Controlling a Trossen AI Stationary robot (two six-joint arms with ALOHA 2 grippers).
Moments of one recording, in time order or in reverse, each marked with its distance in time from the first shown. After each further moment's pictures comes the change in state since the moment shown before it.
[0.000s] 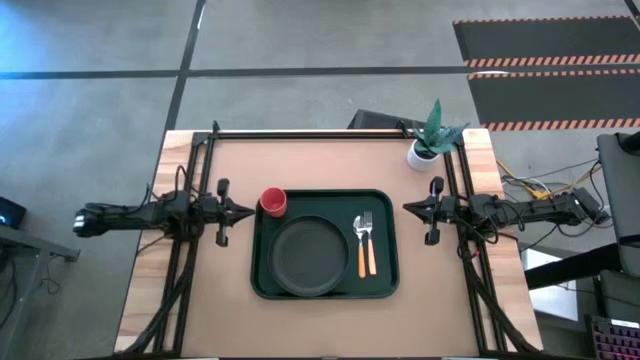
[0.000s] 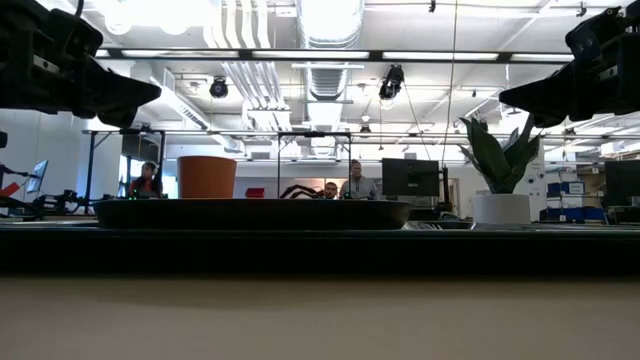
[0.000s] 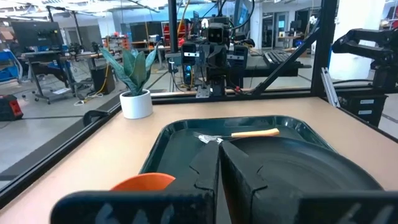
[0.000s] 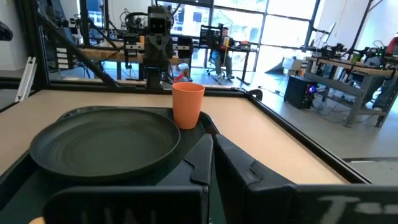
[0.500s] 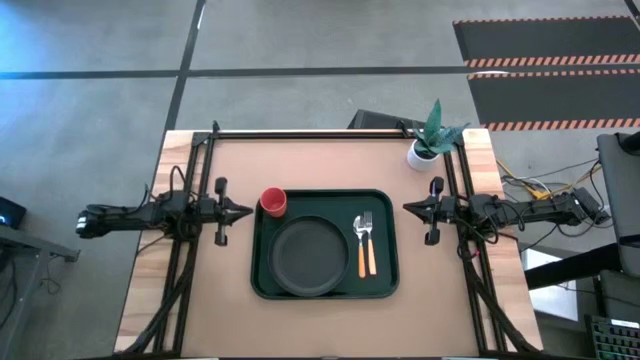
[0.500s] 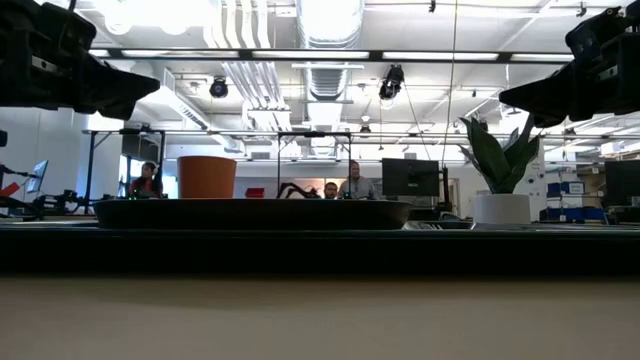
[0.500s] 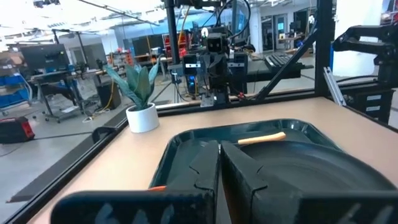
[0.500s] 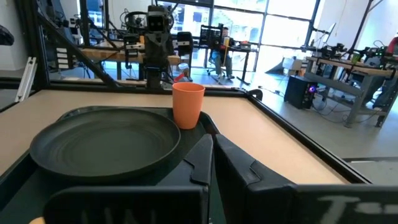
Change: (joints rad) left arm 0.000 -0.052 0.000 -0.005 0.000 0.083; right arm 0.000 0.000 0.000 0.000 0.000 0.000
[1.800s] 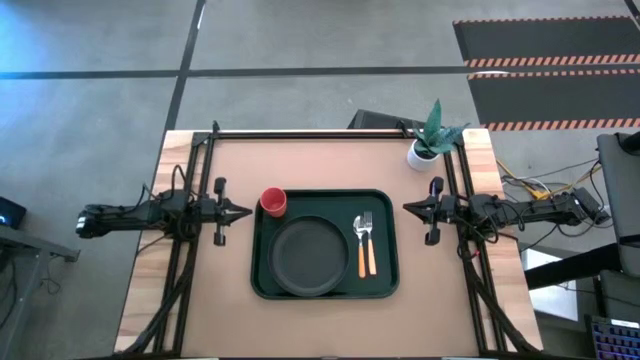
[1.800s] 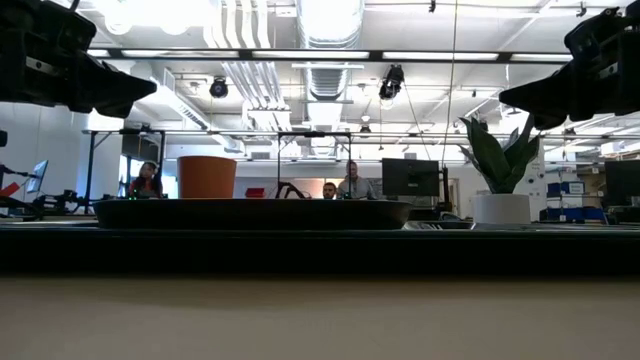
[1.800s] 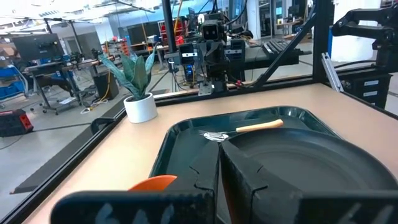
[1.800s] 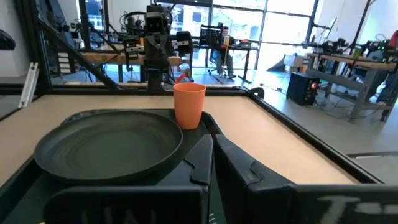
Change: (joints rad) left arm 0.000 0.012 0.049 -0.098 0.005 0.018; right arm 0.000 0.000 0.000 0.000 0.000 0.029
